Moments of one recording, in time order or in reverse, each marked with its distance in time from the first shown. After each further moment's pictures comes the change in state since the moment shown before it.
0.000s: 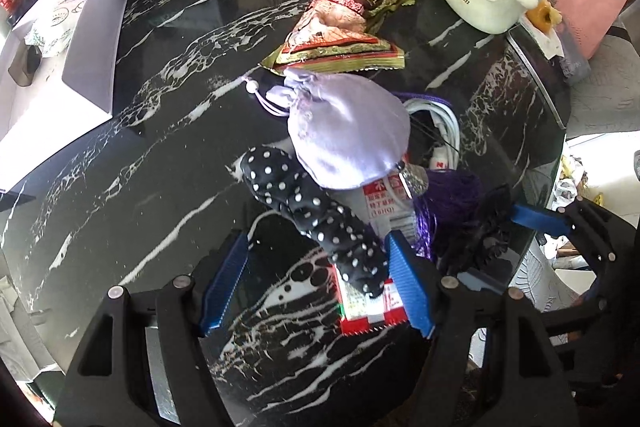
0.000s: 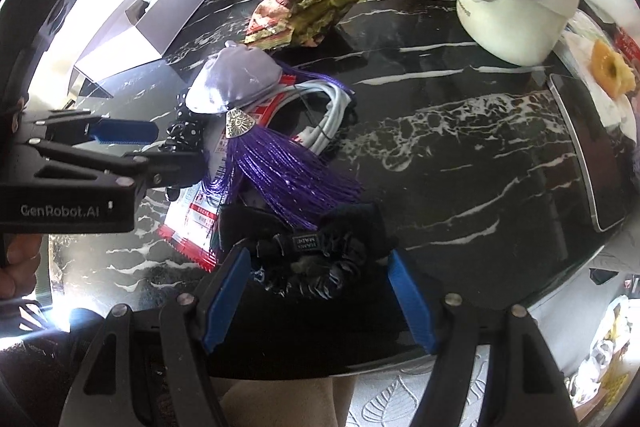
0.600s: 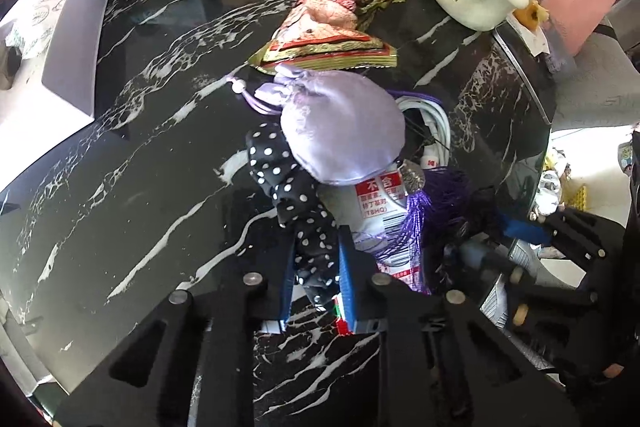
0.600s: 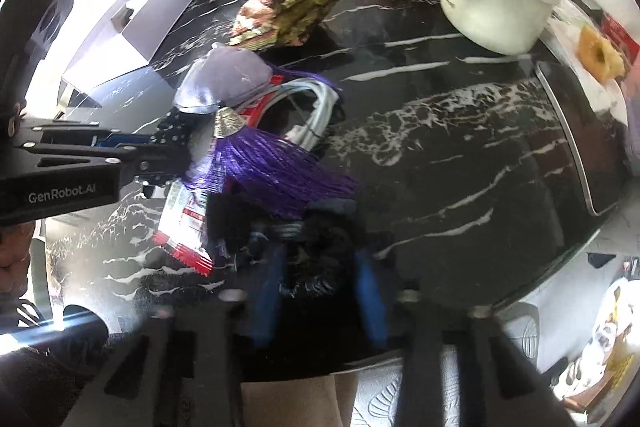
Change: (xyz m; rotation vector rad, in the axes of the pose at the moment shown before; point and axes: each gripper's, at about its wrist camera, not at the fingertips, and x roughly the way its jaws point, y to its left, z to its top) left arm 0.003 0.009 0.003 0.009 0.027 -0.080; right arm 0.000 -0.004 -0.001 0.063 0.010 -0.035
